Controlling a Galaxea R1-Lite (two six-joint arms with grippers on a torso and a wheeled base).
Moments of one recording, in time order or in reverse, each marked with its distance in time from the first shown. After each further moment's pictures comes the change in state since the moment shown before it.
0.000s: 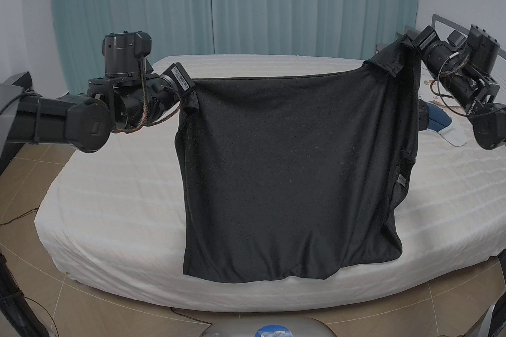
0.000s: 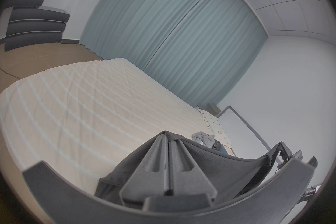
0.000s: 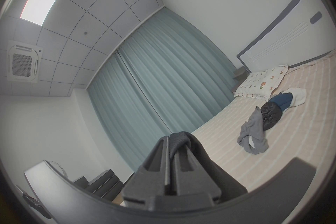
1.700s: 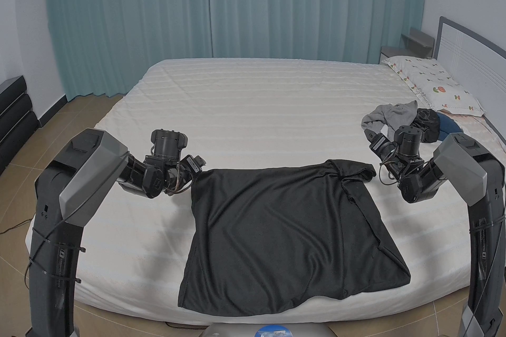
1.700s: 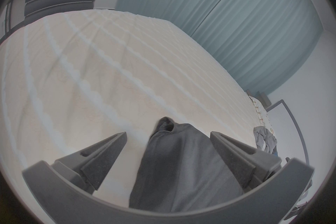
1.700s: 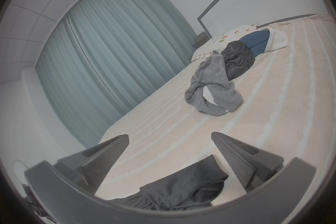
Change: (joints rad) left arm 0.118 0.591 -0.186 0.011 0.007 -0.116; right arm -0.095 0.733 -0.166 -0.153 -0.080 0.032
